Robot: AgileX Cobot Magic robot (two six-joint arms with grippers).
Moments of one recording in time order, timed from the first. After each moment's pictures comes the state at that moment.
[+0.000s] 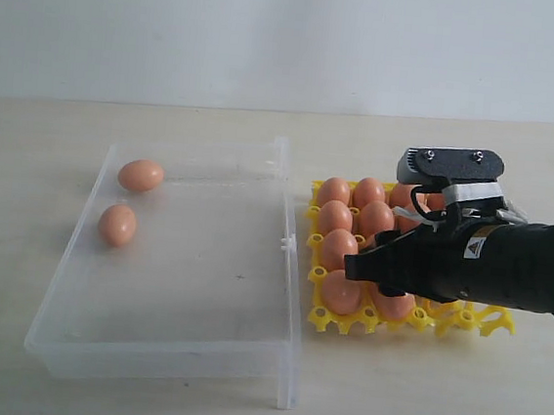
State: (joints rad) left arm -0.06 0.01 0.00 -0.19 0.37 0.21; right arm 0.49 1.59 -0.60 0.18 -0.09 0.05
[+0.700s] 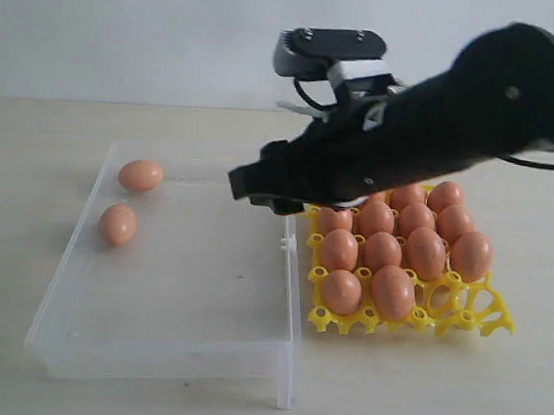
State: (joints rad) left arm -0.06 0.01 0.00 -0.19 0.37 0.21; right arm 0.66 1.61 -1.08 0.28 0.39 -0.09
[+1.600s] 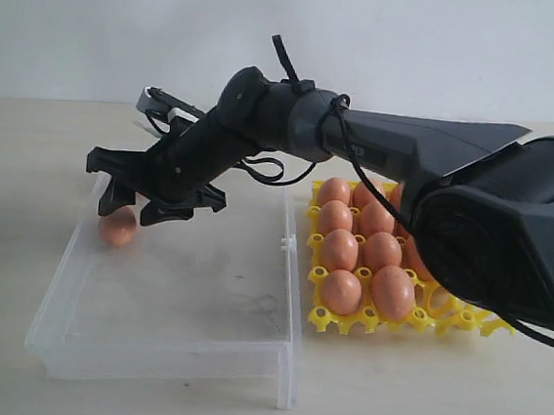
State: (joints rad) left arm -0.06 0.01 0.00 -0.19 0.37 0.21; right arm 0.66 2.55 -2.12 0.74 0.78 -0.08
